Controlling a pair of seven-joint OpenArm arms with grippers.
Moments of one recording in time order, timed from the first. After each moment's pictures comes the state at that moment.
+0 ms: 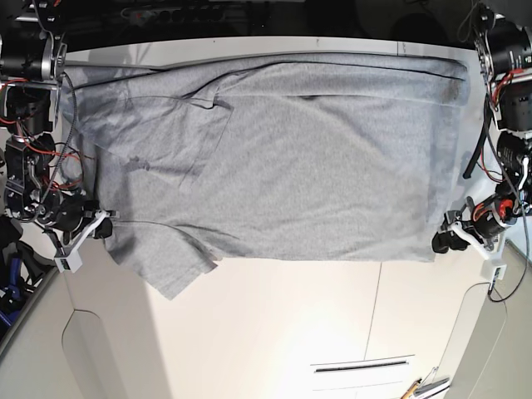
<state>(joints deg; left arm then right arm) -22.8 -30.1 -8.3 49.2 -33.2 -29.1 36.6 23.8 22.0 4.5 49.0 22.3 31.6 -41.7</state>
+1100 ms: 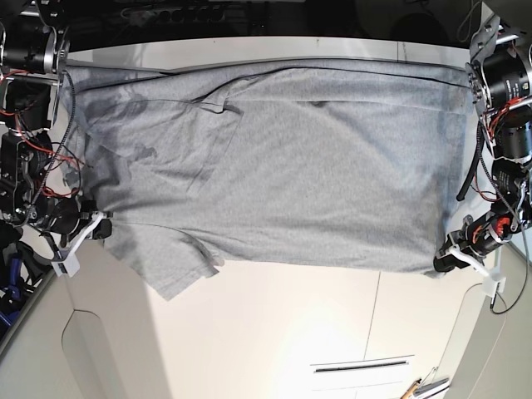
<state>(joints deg) -28.0 -27.0 -14.3 43.0 -34.7 -32.6 37.3 21.3 21.6 8.6 59.6 27.1 31.6 -53.4</state>
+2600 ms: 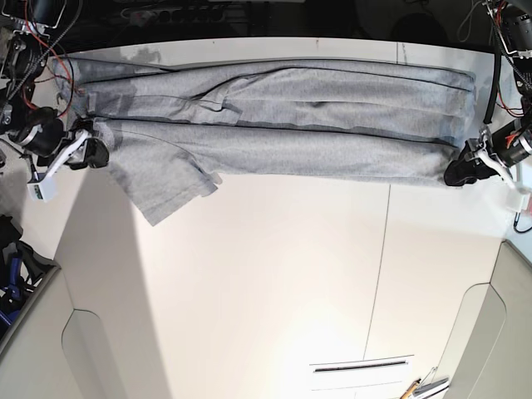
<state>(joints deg) 3.0 -30.1 -28.0 70.6 -57.7 -34.8 57.7 -5.5 16.9 25.9 92.7 38.5 31.6 -67.1</state>
